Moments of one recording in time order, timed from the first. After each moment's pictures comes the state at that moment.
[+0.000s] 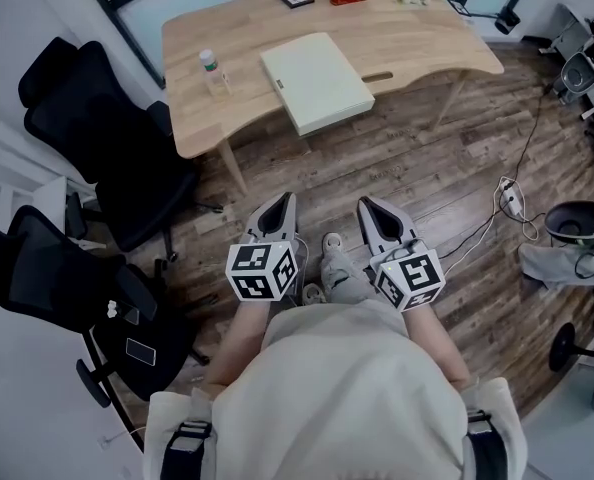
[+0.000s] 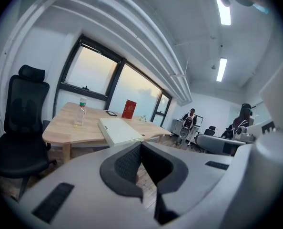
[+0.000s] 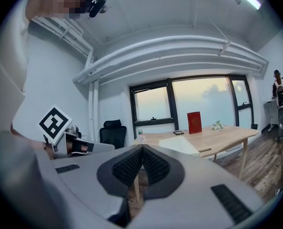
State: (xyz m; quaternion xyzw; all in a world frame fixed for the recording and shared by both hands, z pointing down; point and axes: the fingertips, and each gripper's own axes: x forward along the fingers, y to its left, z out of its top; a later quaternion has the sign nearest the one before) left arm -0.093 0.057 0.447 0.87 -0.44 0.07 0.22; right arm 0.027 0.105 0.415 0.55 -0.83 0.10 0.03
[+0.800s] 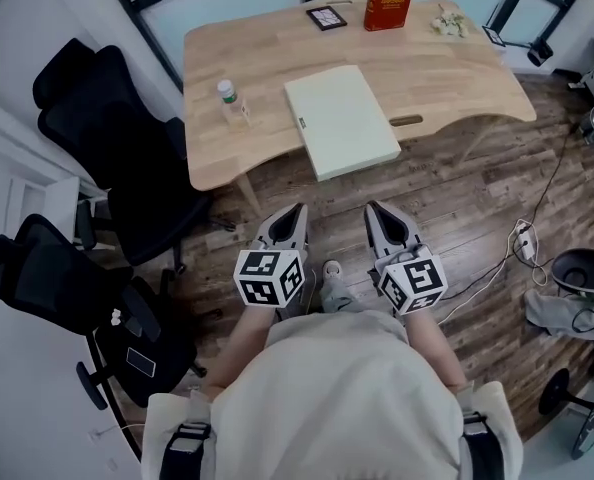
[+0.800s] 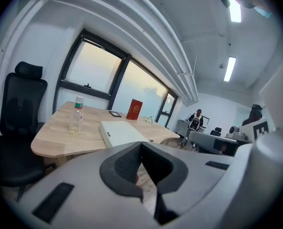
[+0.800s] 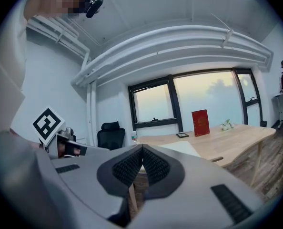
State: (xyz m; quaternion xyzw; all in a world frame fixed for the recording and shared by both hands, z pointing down) left arm -0.077 -0.058 0.456 0.85 -0.46 0.07 0.23; right arm 0.043 -0.035 0.423 0.52 -0.85 0.11 0.02
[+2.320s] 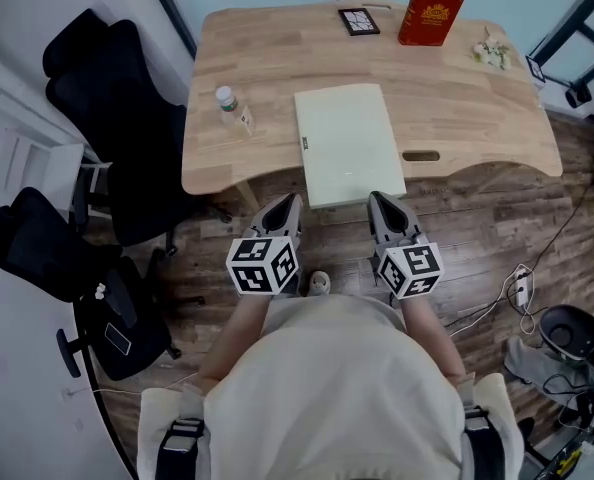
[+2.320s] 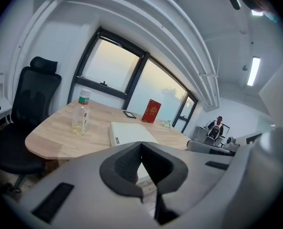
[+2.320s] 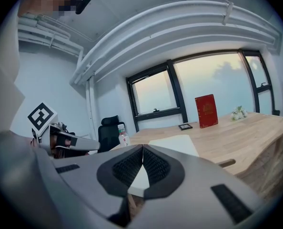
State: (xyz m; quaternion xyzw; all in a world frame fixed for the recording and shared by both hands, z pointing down) left arm -0.061 -0.165 0.484 0.79 -0.55 0.05 0.27; right arm 0.086 -0.173 0.476 0.47 -0.87 0.15 0.05
